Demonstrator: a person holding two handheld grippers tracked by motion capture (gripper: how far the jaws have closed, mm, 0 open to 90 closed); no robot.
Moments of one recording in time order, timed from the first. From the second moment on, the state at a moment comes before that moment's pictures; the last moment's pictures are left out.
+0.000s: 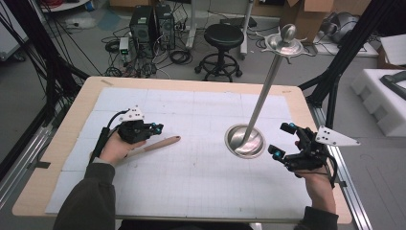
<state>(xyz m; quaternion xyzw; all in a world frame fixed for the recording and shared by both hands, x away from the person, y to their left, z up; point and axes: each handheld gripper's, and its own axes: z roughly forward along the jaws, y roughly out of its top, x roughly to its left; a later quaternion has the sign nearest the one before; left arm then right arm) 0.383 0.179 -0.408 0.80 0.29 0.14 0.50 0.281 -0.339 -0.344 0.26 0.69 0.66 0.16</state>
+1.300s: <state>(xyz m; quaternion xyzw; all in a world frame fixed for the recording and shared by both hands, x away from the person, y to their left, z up) 0.413 0.155 -0.436 0.88 0.30 0.06 0.36 0.283 -0.342 -0.347 0.26 0.69 0.66 0.16</state>
